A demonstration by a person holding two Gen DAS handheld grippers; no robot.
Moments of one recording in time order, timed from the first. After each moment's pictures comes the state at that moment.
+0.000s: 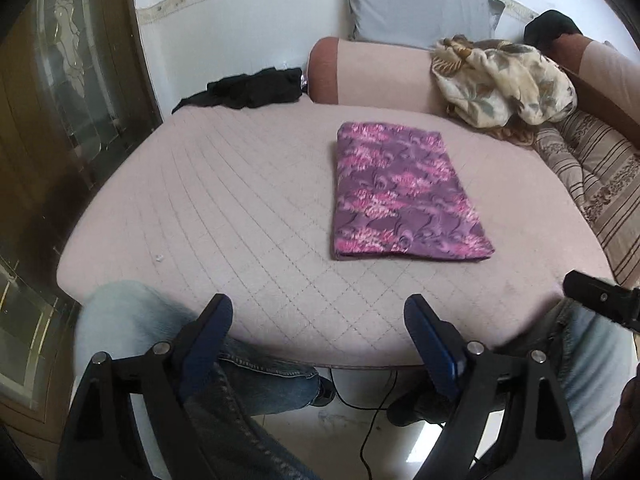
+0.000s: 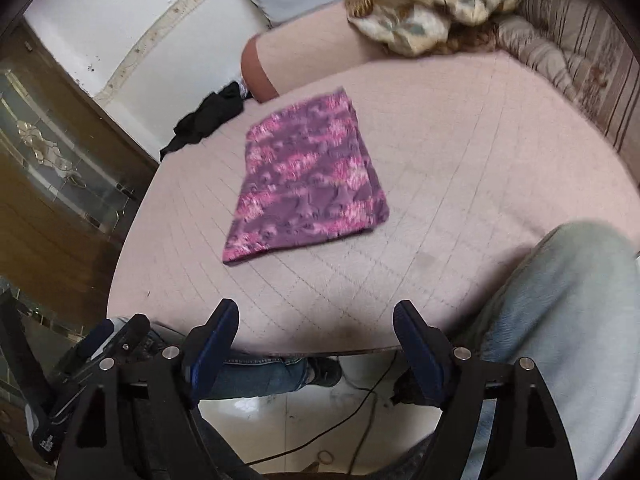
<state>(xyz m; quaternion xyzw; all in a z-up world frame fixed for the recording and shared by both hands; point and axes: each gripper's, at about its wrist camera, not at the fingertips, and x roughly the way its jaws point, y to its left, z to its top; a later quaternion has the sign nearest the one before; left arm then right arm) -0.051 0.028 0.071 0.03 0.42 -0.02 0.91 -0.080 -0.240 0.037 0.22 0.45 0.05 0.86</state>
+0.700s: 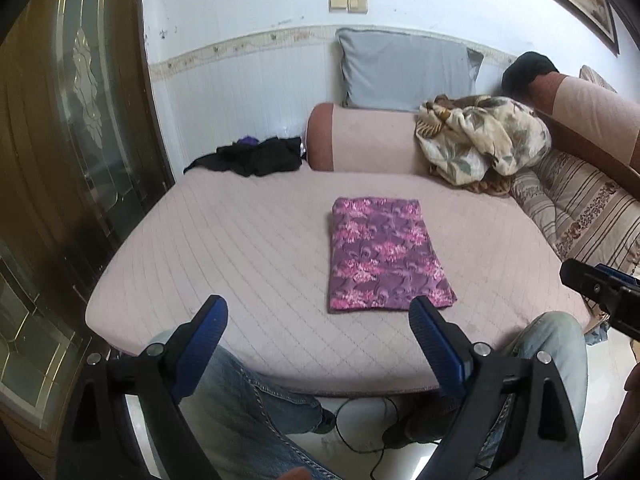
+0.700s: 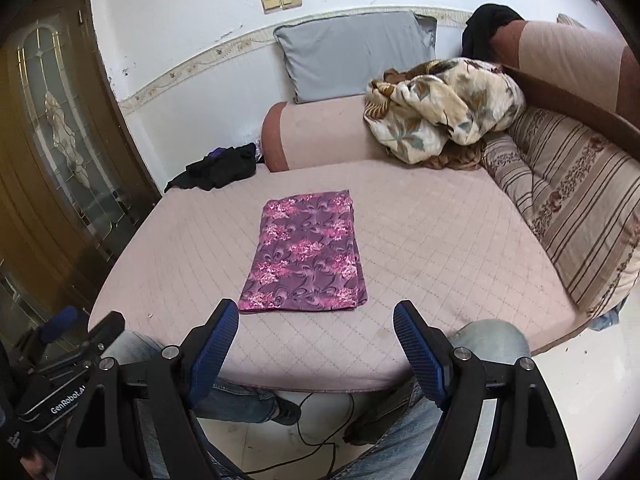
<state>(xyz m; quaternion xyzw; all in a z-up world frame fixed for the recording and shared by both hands) -0.103 0.019 0.172 0.04 0.33 -0.02 0.94 -0.132 -0.221 0.169 0.11 0.36 0.01 0.93</state>
